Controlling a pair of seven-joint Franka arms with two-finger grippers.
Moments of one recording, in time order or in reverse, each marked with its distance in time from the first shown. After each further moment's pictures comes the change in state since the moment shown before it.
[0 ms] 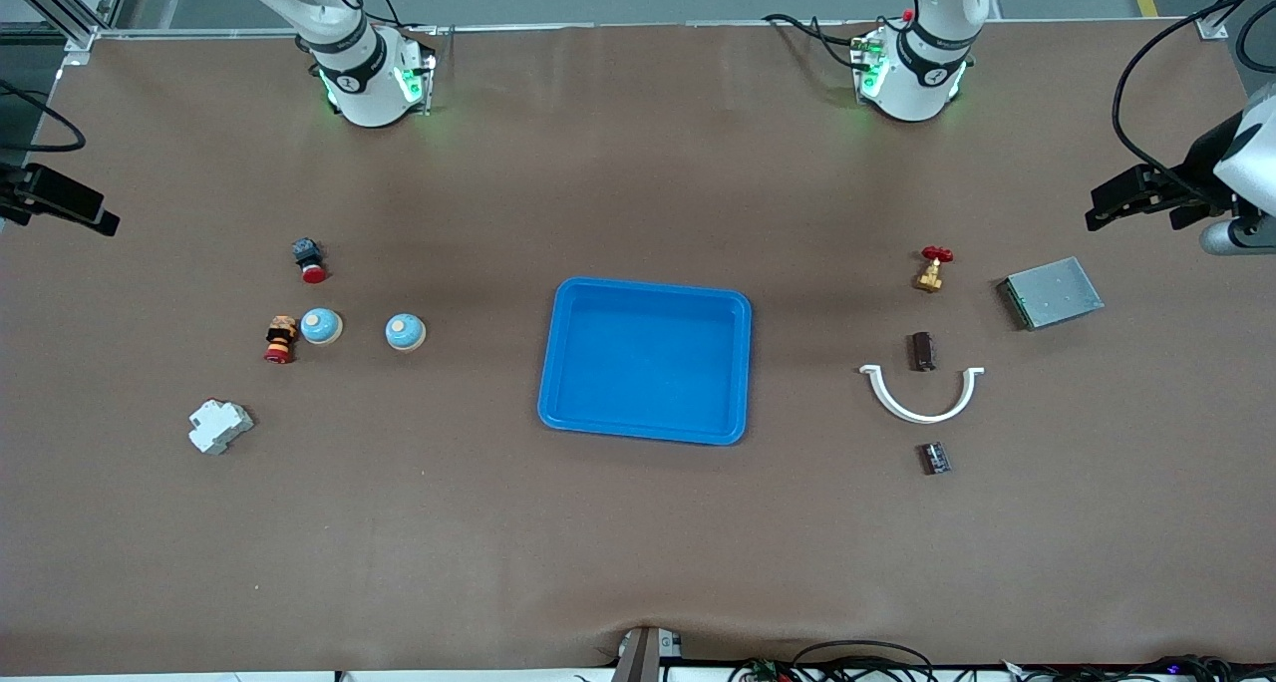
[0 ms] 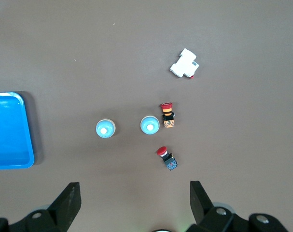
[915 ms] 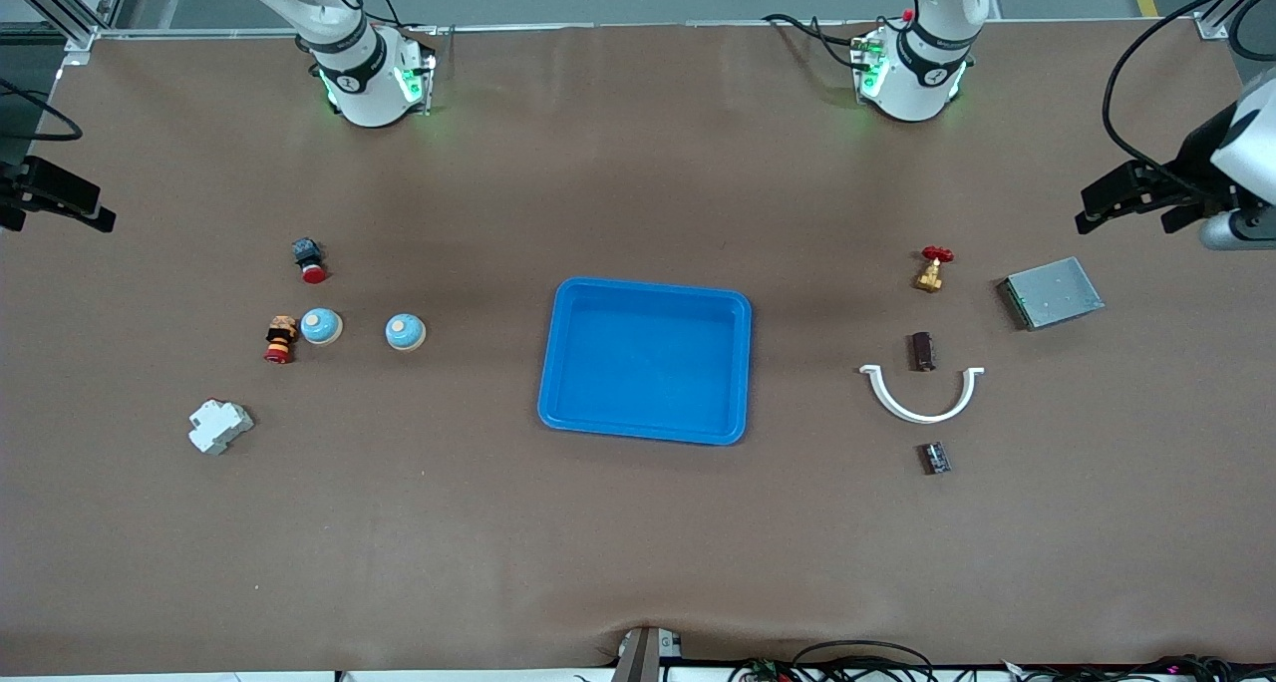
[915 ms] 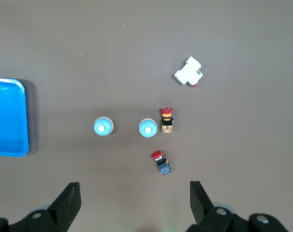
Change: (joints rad) left arm 0.004 0.025 -0.038 0.085 -0.008 0.012 -0.045; right arm -0.004 0.000 0.001 0.001 -0.001 0.016 -0.121
